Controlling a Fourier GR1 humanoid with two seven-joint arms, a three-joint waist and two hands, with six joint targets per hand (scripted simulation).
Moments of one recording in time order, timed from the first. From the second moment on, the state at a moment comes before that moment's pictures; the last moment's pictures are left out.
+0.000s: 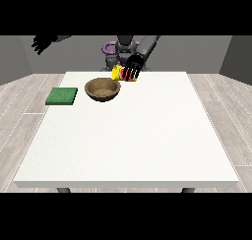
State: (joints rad) left arm -0.85 0.03 -0.36 -0.48 -0.91 0.60 0.18; right arm -0.17 -0.40 -0.40 -1.24 -0.42 0.38 0.02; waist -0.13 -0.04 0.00
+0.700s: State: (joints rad) left arm -1.04 0.00 -0.69 -0.49 -1.24 0.26 0.60; right arm -0.27 -0.36 -0.35 -1.12 -0.36 0.35 -0.02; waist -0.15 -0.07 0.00
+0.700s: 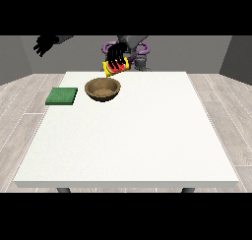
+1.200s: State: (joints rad) left arm -0.97 0.02 -0.77 -0.68 -1.27 0.06 0.61; right arm -0.28 -0.36 -0.35 -1.10 -0.35 0.32 -0.02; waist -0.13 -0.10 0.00
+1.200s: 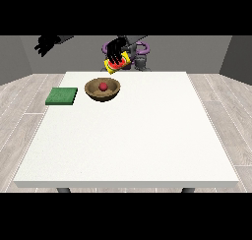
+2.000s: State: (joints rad) left arm -0.85 0.15 -0.04 -1.06 -0.44 0.24 0.29; right arm -0.22 -0.29 -0.35 -1.12 -0.31 0.18 -0.02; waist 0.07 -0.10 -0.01
